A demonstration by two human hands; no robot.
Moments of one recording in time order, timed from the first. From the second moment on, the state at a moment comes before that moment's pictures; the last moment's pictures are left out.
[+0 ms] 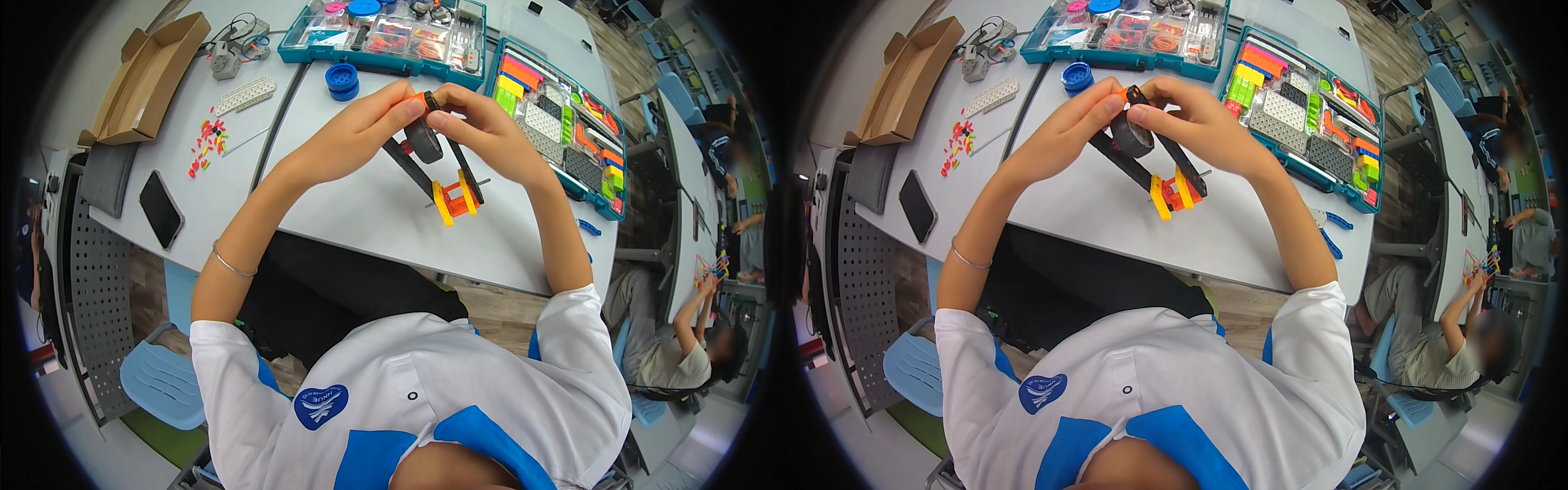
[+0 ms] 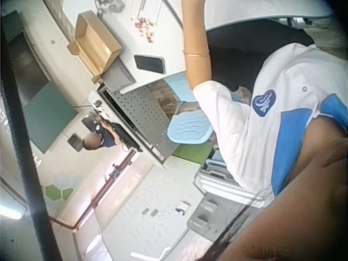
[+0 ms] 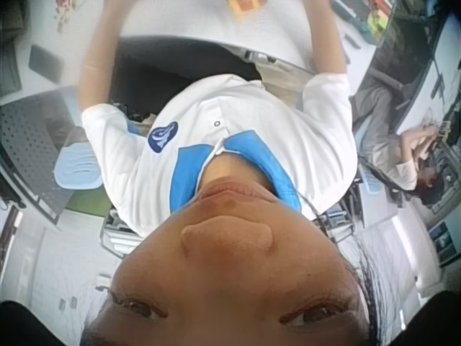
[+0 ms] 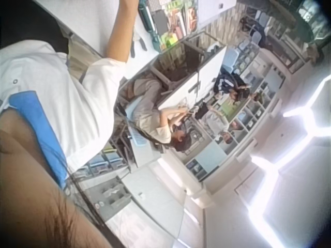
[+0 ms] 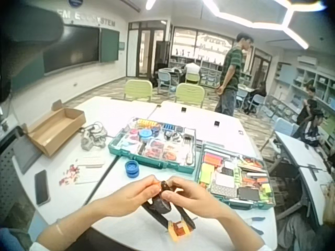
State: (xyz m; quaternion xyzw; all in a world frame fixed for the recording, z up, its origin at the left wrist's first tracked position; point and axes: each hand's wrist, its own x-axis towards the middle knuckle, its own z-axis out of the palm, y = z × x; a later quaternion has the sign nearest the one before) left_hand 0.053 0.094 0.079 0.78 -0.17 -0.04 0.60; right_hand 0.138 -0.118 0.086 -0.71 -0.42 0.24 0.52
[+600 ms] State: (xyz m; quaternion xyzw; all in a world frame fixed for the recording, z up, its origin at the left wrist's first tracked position) left_hand 0.037 0.089 0.085 0.90 -0.18 0.01 0.41; right_hand 0.111 -0.117 0.093 -0.80 -0.52 0.05 0.28
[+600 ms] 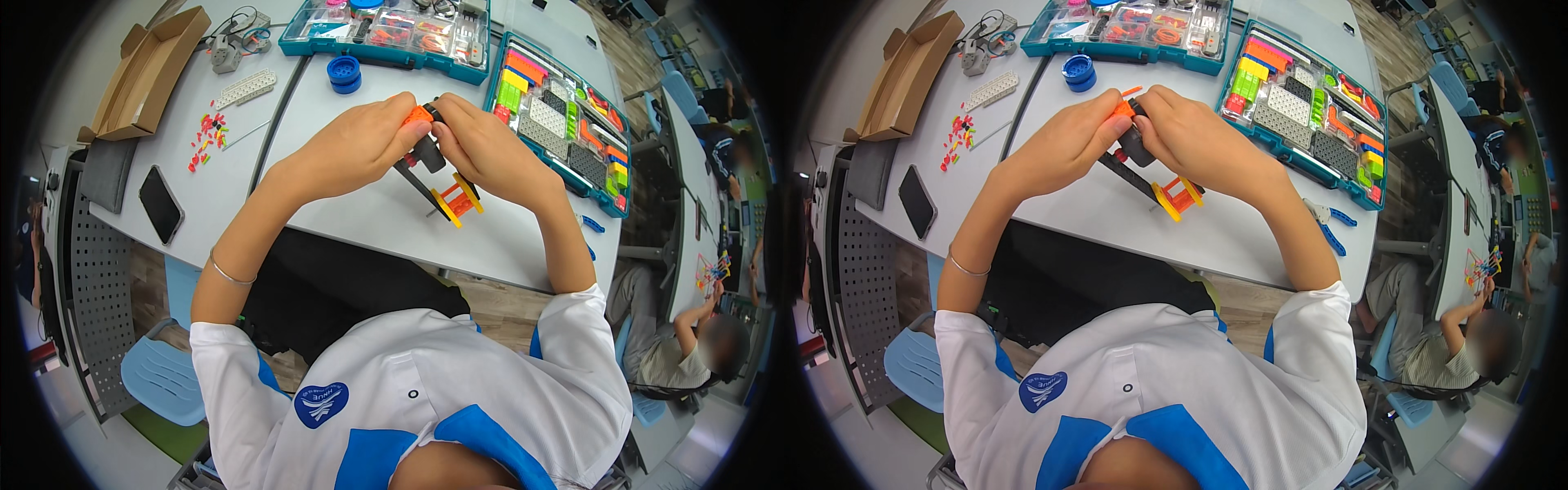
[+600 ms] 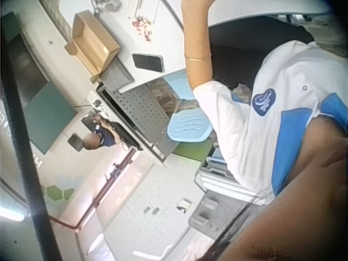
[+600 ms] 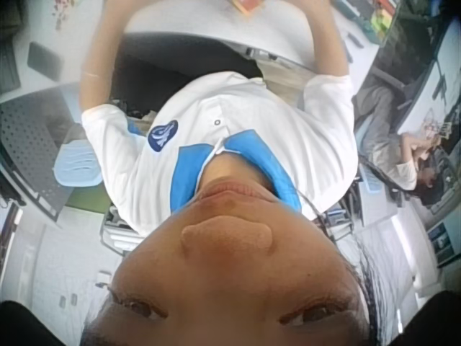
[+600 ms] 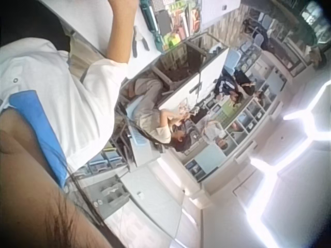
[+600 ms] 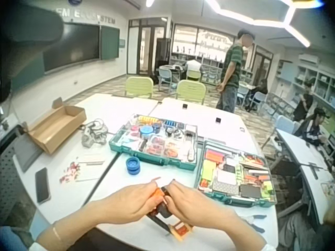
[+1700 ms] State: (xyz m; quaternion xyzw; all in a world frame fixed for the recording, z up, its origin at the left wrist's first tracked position) left_hand 0.043 0.092 0.082 0.87 -0.16 0.00 0.46; right_hand 0.141 -0.115 0.084 -0.73 -0.46 0.21 0.45
